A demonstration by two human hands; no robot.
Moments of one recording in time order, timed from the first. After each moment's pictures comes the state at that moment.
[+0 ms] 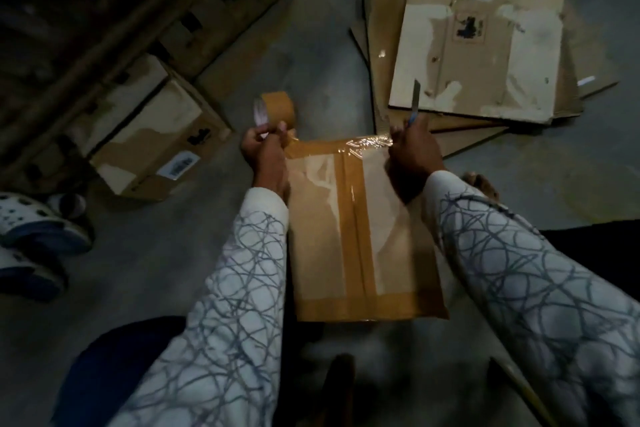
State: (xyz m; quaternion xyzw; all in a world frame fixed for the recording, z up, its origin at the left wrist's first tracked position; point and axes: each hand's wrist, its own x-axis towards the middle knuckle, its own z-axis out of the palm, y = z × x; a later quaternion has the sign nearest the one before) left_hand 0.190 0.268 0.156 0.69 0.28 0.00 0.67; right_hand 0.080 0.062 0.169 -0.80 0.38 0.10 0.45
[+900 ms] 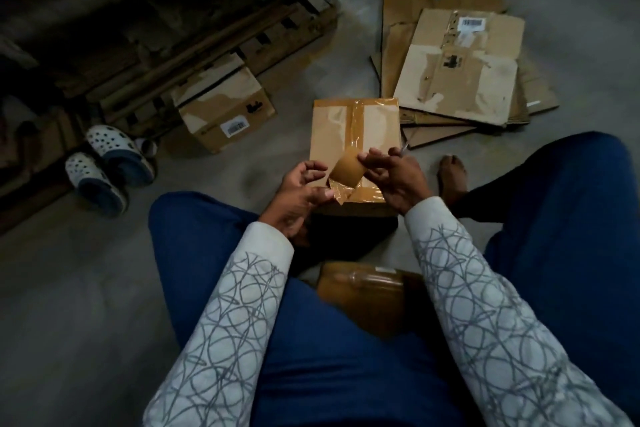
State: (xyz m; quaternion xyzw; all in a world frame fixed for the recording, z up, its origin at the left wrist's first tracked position) left_hand -0.156 0.354 0.361 0.65 0.11 -0.30 0.69; right_hand -0.164 0.168 0.336 -0.34 0.32 0.03 0.88
